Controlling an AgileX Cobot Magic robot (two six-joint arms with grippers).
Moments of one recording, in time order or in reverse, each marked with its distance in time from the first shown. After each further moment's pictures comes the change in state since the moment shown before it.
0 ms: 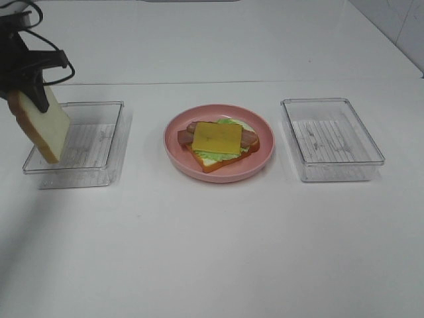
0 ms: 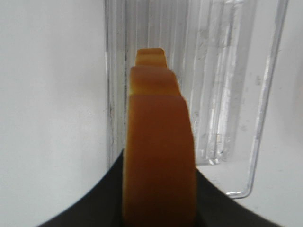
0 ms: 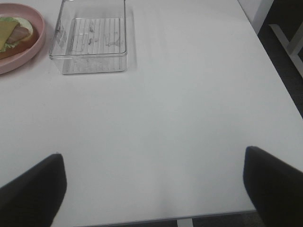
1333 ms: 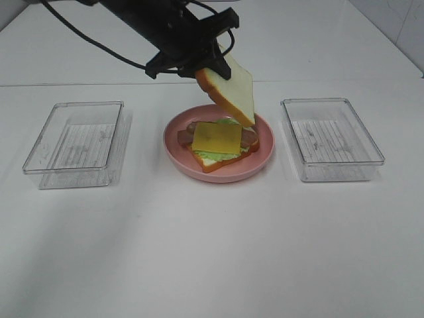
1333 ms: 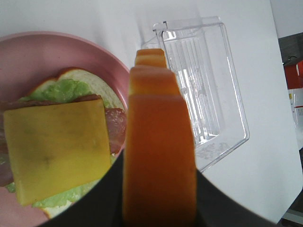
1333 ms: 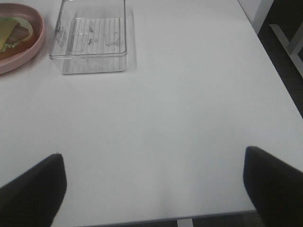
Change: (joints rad) left arm -0.407 0.180 -0.250 -0.502 -0.288 0.062; right arm 0.000 0.000 0.000 0.000 -0.001 0.000
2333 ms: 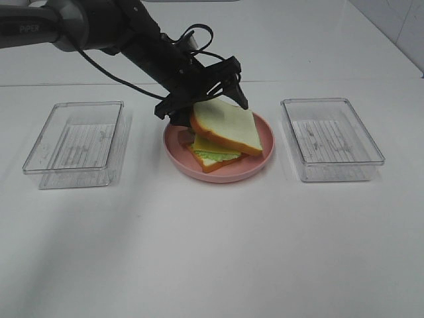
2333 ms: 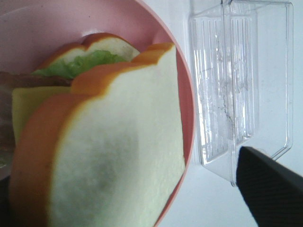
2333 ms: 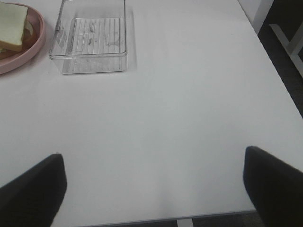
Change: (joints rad) left arm -0.004 0.140 -0.014 -0.041 -0.007 -0.038; right arm 0.000 0.000 0.000 0.000 0.000 0.000
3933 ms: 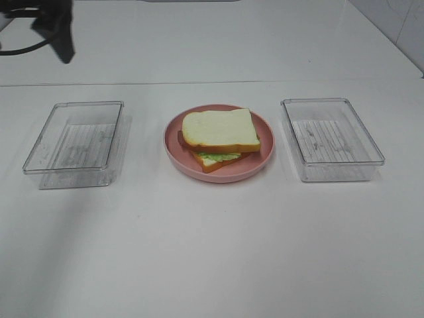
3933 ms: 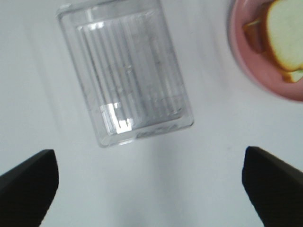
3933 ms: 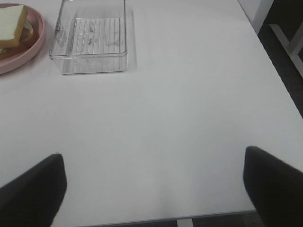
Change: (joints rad) left arm 0.215 -0.672 0.352 0.688 0.381 0.001; right arm 0.000 0.000 0.000 0.000 0.000 0.000
